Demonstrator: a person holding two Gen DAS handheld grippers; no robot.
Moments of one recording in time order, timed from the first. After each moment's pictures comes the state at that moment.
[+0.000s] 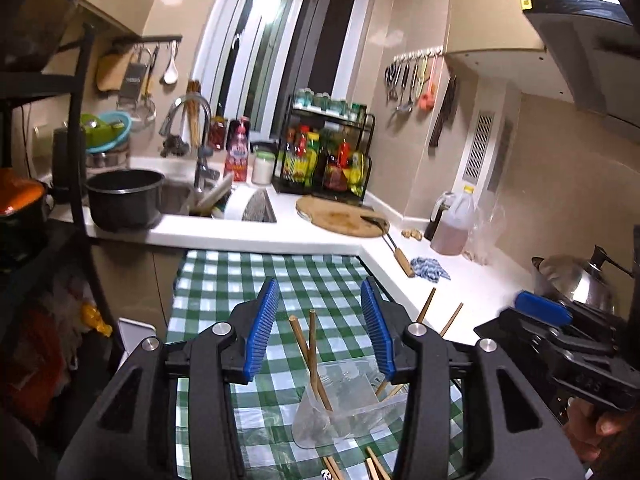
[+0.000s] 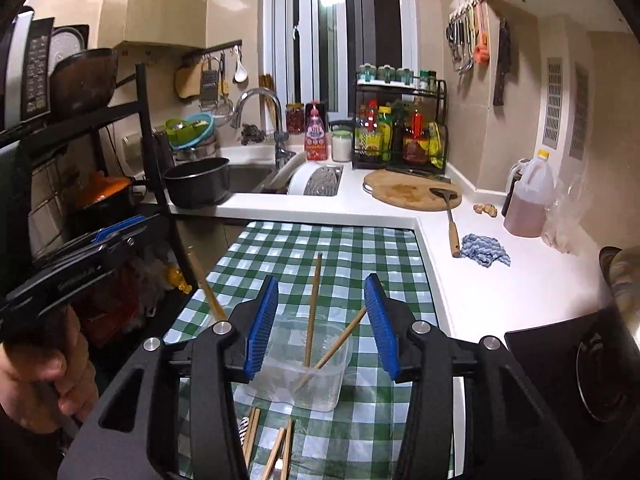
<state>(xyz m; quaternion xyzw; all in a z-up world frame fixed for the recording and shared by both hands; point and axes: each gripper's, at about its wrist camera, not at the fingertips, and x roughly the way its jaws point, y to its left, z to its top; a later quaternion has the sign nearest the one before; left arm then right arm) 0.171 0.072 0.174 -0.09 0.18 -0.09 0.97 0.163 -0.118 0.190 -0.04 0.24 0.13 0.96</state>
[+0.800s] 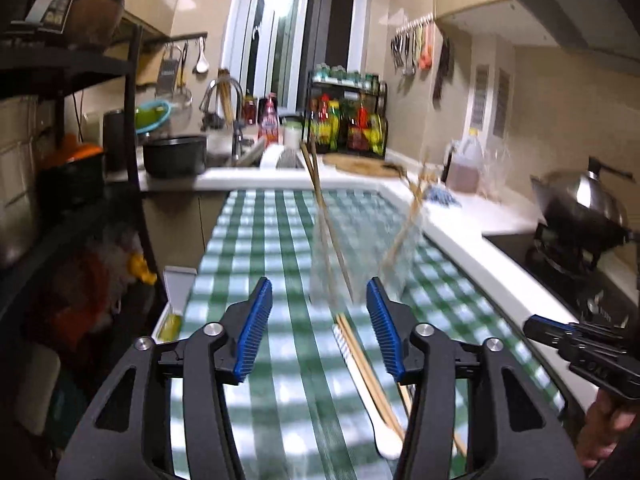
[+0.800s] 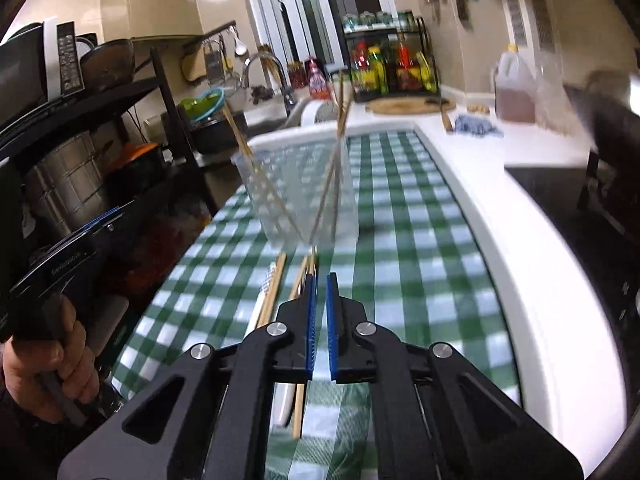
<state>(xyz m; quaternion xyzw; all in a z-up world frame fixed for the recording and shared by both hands) 0.019 0.032 0.076 -0.05 0.22 -0.03 0.97 0.024 -0.183 0.054 0.05 0.31 0.16 0.94</state>
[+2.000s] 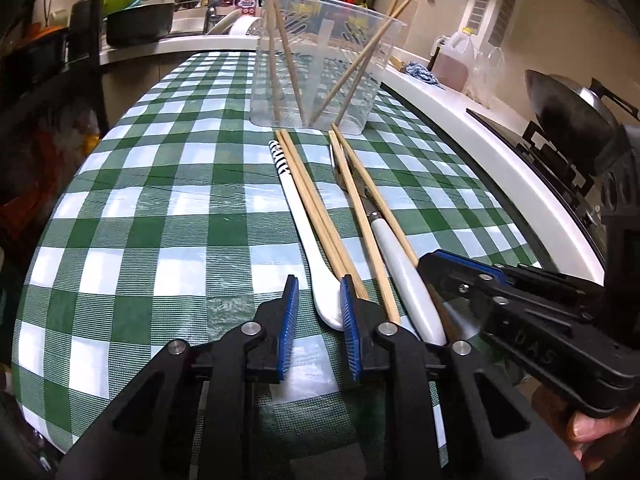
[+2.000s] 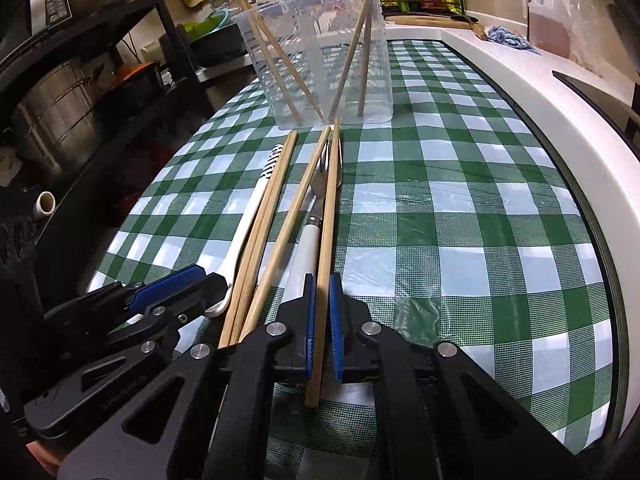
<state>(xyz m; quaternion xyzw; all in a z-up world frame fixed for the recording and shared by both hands) 0.012 -0.014 -0.048 -0.09 0.39 -0.08 0.91 0.038 -0.141 -0.040 0.01 0.42 0.19 0.89</state>
